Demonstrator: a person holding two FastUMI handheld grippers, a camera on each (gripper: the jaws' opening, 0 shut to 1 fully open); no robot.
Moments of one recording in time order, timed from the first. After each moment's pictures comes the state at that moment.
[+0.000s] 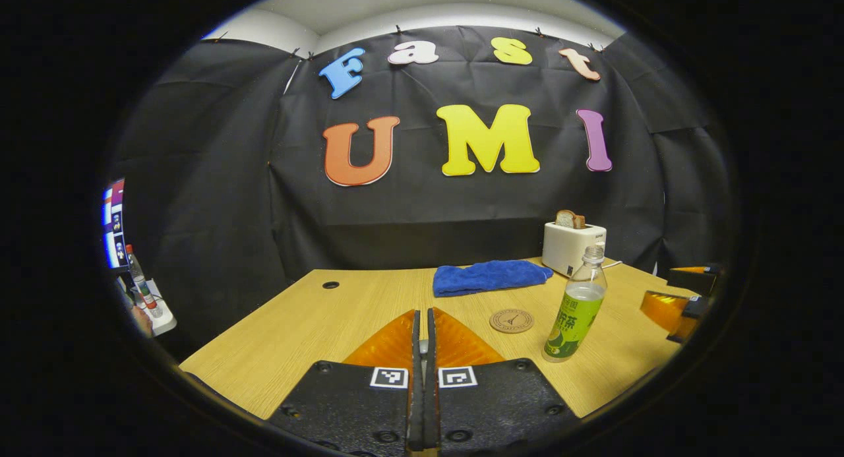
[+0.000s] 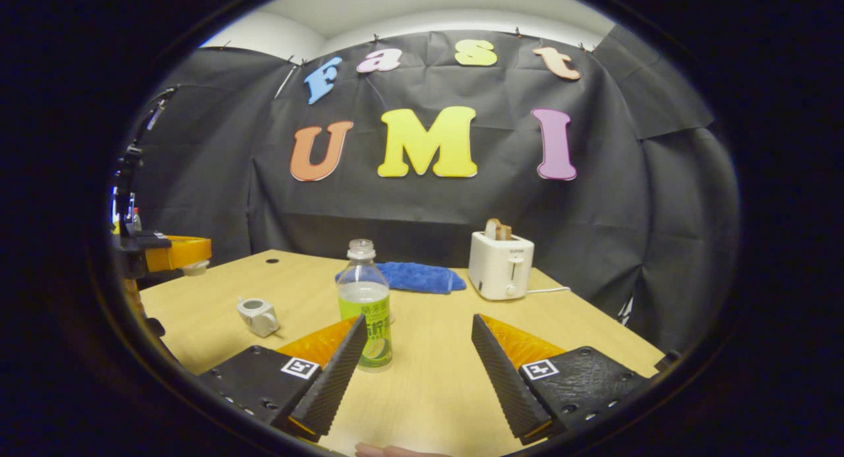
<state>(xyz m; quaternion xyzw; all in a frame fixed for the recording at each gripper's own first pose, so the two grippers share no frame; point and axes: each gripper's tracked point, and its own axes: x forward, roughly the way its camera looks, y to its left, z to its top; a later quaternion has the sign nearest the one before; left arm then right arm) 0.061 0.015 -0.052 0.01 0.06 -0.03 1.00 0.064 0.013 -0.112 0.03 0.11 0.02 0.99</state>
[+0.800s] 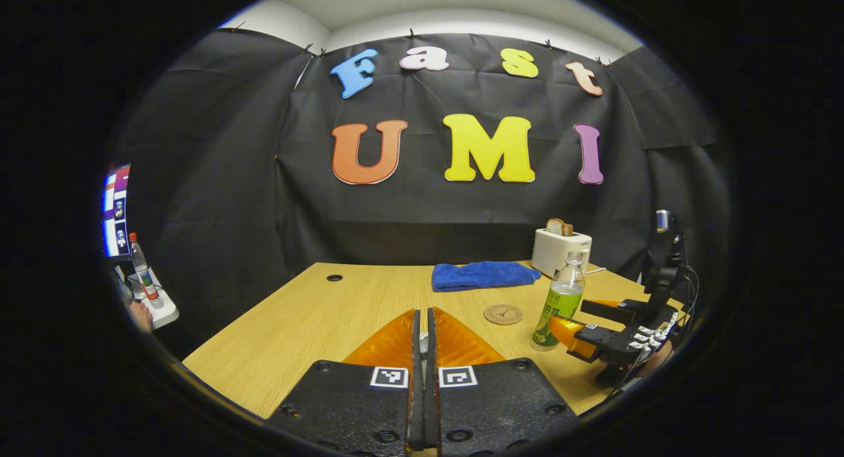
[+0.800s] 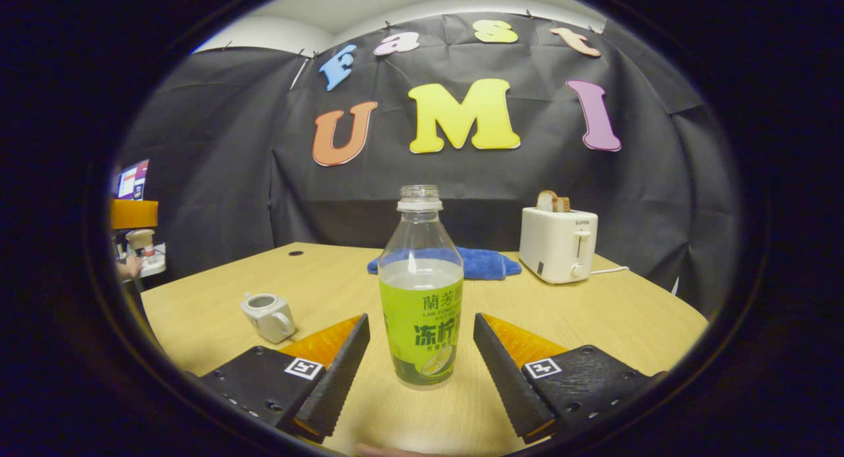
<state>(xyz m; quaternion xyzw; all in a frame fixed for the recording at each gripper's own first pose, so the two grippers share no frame) 0.025 0.043 -0.038 -0.02 0.06 -0.05 1.00 0.134 0.078 -0.156 0.04 0.13 0.07 0.99</state>
